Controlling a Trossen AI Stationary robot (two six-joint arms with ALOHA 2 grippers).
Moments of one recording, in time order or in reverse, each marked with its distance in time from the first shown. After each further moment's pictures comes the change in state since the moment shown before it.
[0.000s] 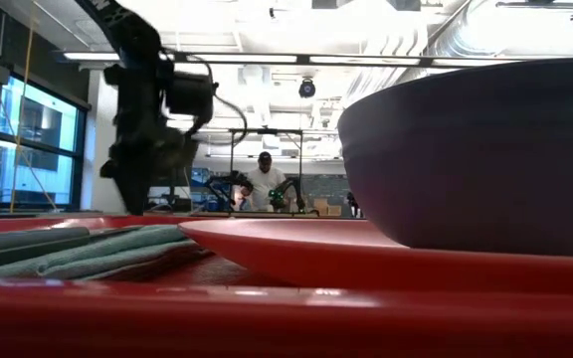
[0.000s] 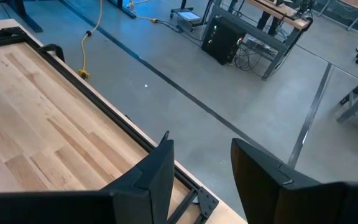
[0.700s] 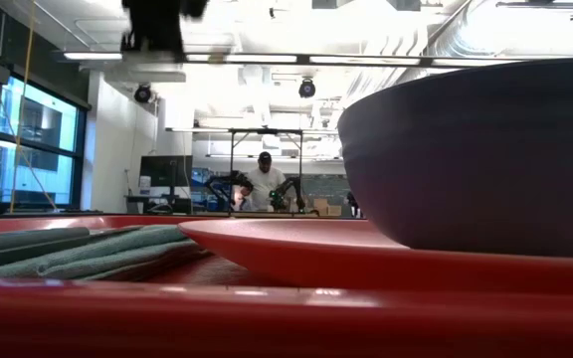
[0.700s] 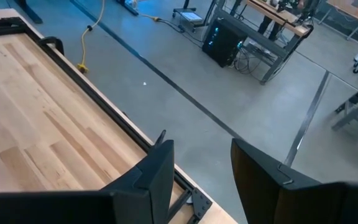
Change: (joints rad) left arm -0.278 -0.283 0.436 -0.282 -0.063 -0.215; right arm 0.000 0.000 0.000 0.000 -0.005 -0.052
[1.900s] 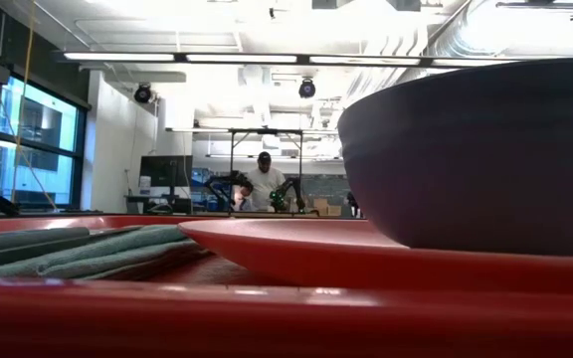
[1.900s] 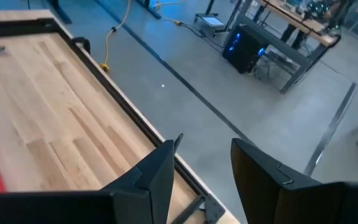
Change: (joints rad) left arm -0.781 0.362 0.120 0.278 -0.629 -0.991; right arm 0.000 0.000 0.000 0.023 -0.091 -0.042
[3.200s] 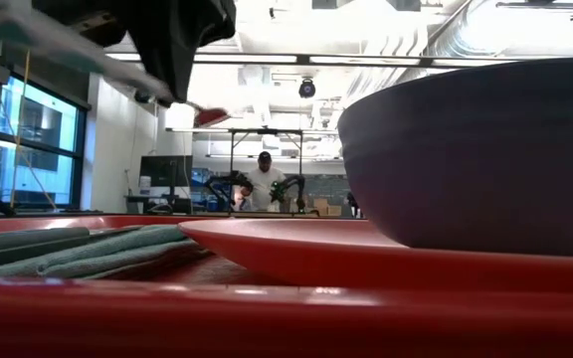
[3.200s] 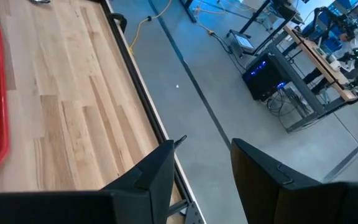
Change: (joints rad) left arm 0.256 0.245 0.196 -0.295 0.467 -0.145; right arm 0.000 -0.023 0.001 -0.021 -0.130 -0.317
